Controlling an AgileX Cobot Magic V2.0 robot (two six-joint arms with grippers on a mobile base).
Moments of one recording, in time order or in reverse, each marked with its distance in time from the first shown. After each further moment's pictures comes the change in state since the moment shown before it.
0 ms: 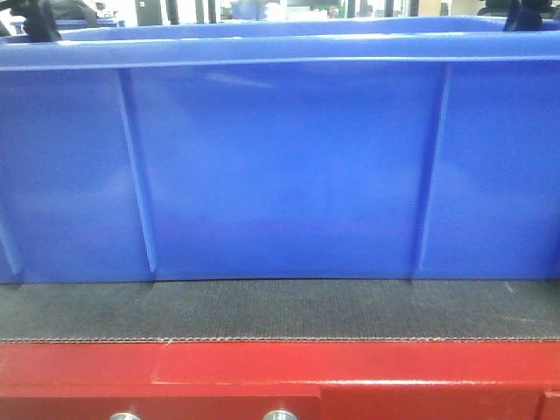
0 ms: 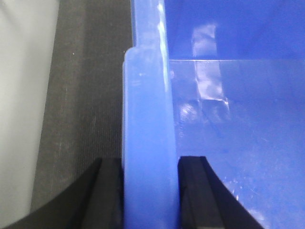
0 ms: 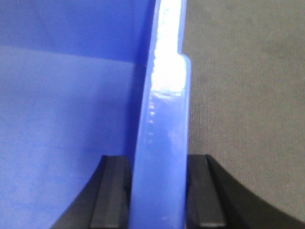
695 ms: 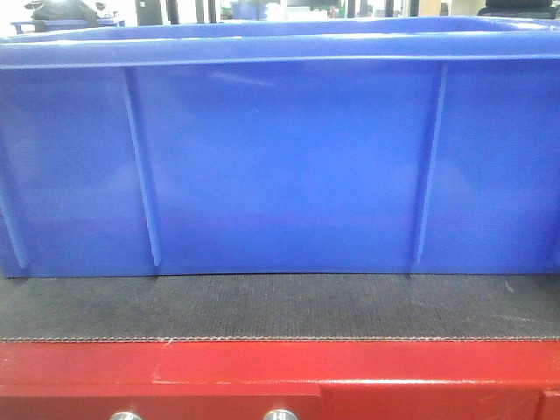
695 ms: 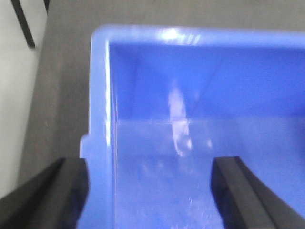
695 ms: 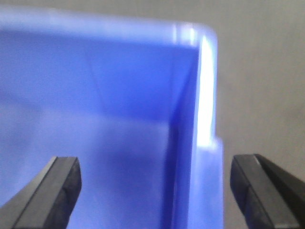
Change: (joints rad) left arm -0.018 -0.017 -0.189 -0.027 0.005 0.000; right arm 0.017 -0.024 -0.177 0.060 -0.009 -0.012
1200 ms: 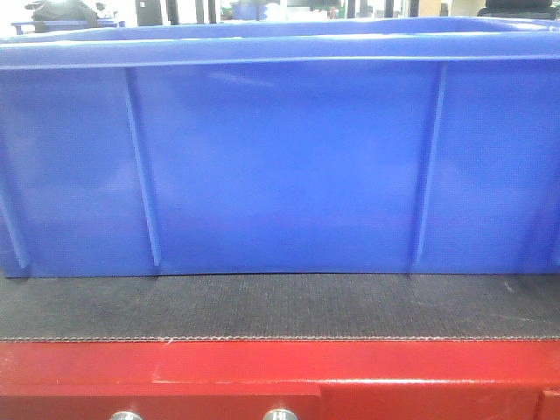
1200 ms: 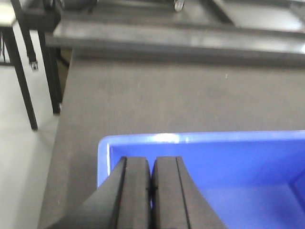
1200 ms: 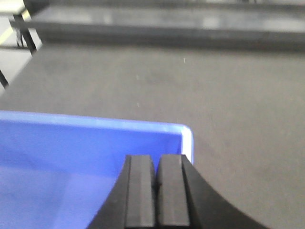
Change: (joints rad) left arm 0.000 -0.163 -0.175 0.029 0.056 0.002; right arm 0.000 -0.095 -0.270 0.008 0.179 -0.002
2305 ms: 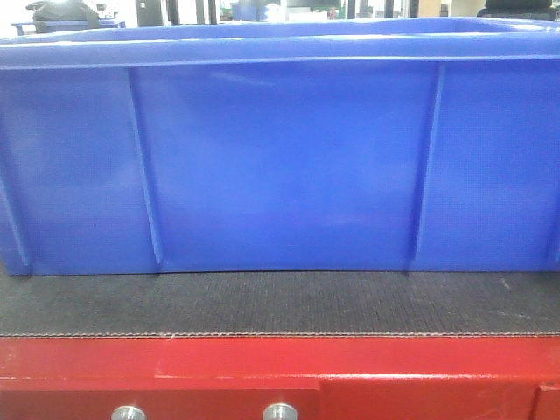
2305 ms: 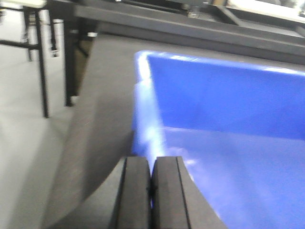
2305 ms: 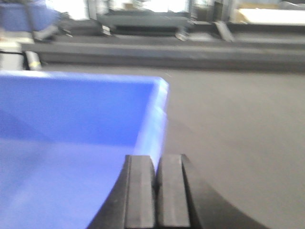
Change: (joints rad) left arm 0.064 -0.633 1.098 0.051 -0.555 -0.116; right arm -0.103 -0.744 1.106 -0.034 -0.628 -0.002
